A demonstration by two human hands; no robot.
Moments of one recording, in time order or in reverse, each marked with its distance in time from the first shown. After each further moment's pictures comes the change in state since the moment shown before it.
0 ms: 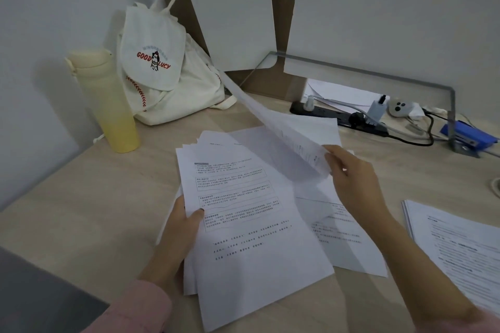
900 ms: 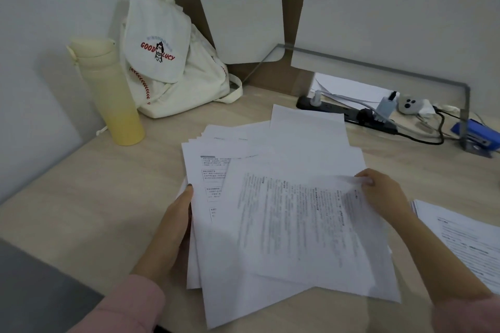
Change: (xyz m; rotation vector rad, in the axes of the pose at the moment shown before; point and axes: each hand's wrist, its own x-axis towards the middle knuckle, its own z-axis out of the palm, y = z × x) left_hand 0.007 0.002 -0.012 -0.255 -0.081 -0.198; right_hand 0.012 0.082 0.000 -0.153 -0.189 0.407
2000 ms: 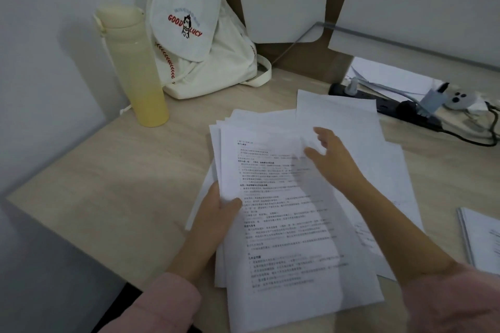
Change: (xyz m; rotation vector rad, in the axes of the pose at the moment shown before) left_hand 0.005 -0.011 0.001 0.184 -0.050 0.215; right_hand 0.005 -0.123 0.076 0.236 -0.196 -0.253
